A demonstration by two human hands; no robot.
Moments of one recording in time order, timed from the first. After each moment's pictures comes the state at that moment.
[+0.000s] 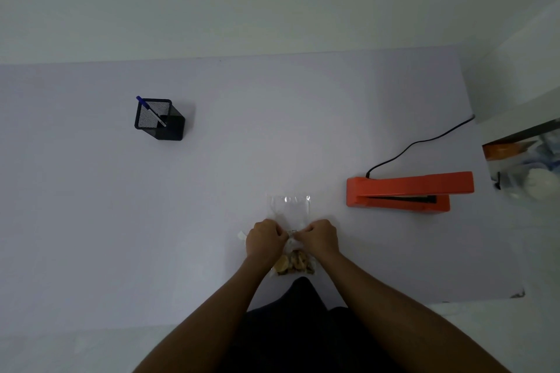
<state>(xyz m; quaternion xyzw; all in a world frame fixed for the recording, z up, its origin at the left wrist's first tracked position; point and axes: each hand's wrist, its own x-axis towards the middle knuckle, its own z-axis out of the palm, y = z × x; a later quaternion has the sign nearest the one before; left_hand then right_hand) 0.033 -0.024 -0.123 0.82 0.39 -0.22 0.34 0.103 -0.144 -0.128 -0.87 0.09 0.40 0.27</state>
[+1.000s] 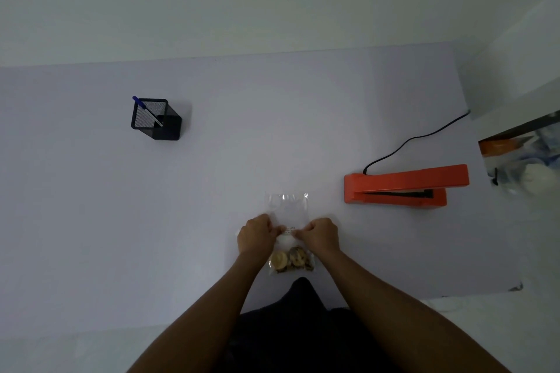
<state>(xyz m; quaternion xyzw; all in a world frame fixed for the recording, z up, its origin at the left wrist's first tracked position) 0.026 -0.010 -0.132 0.85 0.38 -0.20 0.30 0.103 -0.152 -0.136 -0.87 0.09 0.40 0.28</state>
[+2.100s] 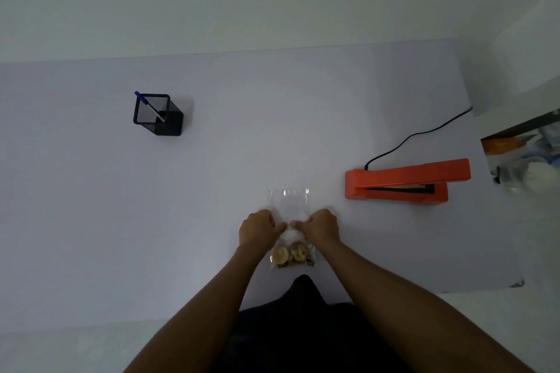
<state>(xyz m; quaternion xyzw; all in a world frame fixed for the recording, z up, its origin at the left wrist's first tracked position) 0.031 -0.006 -0.132 0.86 0.34 -0.24 0.30 0.111 -0.147 -0.145 -0.88 0.08 0.40 0.24</state>
